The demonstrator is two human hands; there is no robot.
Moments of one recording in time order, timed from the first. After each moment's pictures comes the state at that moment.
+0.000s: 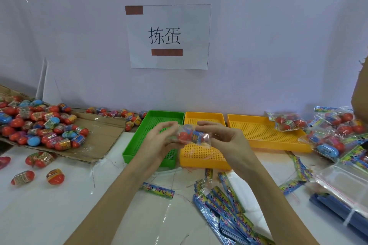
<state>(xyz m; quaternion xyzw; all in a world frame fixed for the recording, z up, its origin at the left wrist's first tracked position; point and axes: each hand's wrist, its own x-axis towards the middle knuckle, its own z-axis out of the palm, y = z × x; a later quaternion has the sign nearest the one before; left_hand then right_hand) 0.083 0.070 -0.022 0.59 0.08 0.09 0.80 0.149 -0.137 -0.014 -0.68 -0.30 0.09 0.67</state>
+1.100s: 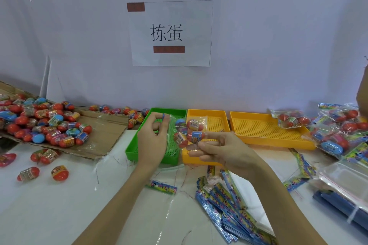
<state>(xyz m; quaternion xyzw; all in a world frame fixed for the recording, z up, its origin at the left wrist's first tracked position) 0.085 0.069 -0.035 0.76 0.09 0.41 0.49 0.141 -0.132 -0.013 -0.61 -0.24 0.32 0.69</state>
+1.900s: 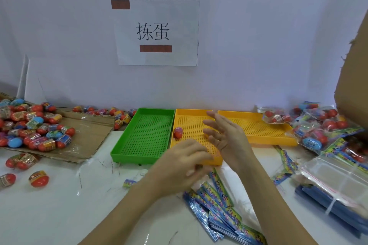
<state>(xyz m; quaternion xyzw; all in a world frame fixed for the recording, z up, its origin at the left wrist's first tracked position) 0.070 0.016 -0.044 0.89 -0.31 0.29 0.17 0.155 -0.148 -0.008 -0.51 -0.13 0.15 0.84</state>
